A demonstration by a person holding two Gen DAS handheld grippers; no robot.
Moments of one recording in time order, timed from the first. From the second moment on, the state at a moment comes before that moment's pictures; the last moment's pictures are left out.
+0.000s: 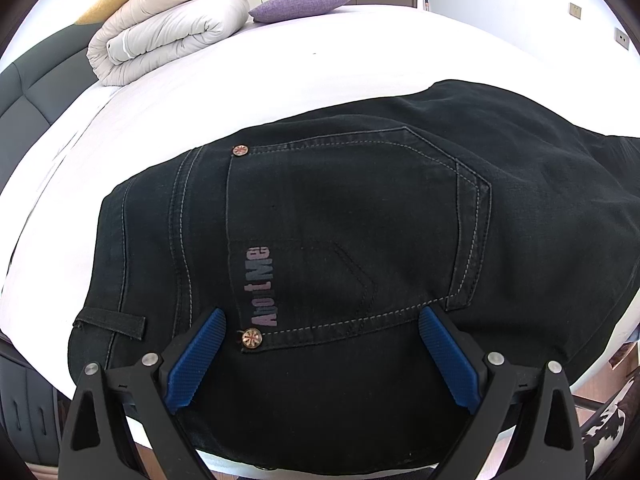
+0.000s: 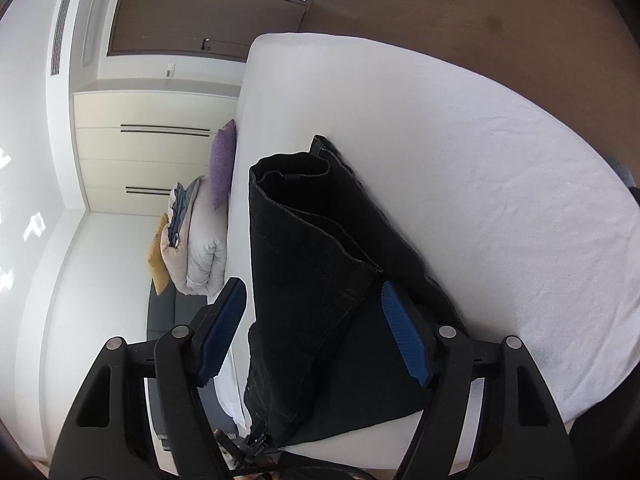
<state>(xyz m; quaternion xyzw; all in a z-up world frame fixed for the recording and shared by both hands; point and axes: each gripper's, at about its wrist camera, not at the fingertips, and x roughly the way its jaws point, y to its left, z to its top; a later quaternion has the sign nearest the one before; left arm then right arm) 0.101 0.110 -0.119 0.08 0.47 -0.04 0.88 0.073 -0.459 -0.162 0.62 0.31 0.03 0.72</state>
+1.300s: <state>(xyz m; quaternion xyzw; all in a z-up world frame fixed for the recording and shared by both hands) 0.099 0.107 -0.116 0.09 0.47 -0.04 0.88 0.068 -0.556 -0.052 0.37 0.42 0.10 0.82</state>
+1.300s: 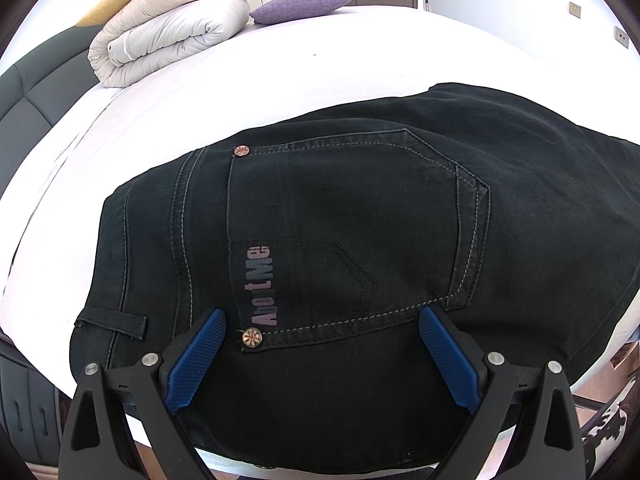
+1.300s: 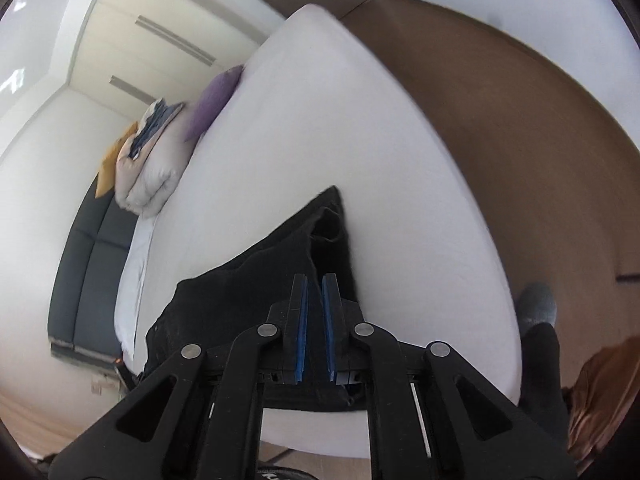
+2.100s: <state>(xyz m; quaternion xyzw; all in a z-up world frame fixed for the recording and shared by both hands) 0.102 0.113 -0.117 0.08 0.48 -0.04 0.87 0.121 -0.599 -0.068 0.43 0.44 0.19 0.76</state>
